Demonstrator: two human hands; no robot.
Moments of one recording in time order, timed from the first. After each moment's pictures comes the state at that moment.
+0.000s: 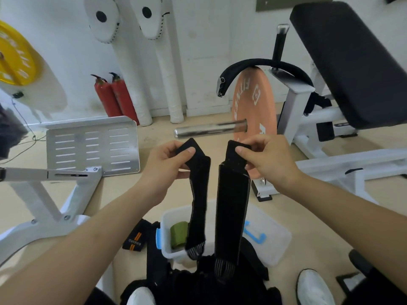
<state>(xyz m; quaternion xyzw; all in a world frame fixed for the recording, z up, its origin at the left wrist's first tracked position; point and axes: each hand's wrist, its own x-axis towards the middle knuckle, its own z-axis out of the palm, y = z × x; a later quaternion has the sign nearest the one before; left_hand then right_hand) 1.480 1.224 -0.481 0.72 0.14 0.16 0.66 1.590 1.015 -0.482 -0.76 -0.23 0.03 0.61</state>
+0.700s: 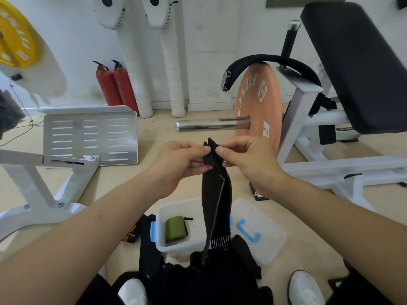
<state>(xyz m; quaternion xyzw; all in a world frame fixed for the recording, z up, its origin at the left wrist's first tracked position) 1.487 1.206 -0.476 0.65 0.19 0.06 0.73 1.570 1.045 -0.487 -0.70 -0.28 0.12 0.65</state>
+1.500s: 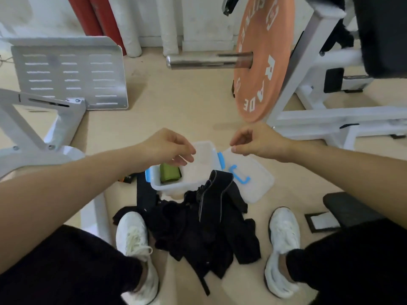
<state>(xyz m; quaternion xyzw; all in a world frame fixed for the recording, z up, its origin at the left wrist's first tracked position) 1.453 1.221 -0.566 0.80 0.23 -0.14 0.53 1.602 0.989 -0.577 -0.84 -0.31 0.28 0.36</state>
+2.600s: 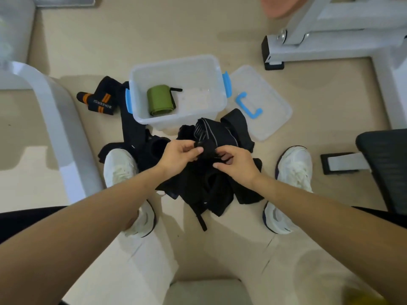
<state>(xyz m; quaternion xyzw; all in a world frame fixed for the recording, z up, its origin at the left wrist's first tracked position) 1.394 1.156 -0.845 0.75 0.24 -0.10 0.61 1.483 0.957 -0.849 -0.84 -0.23 0.32 0.38</state>
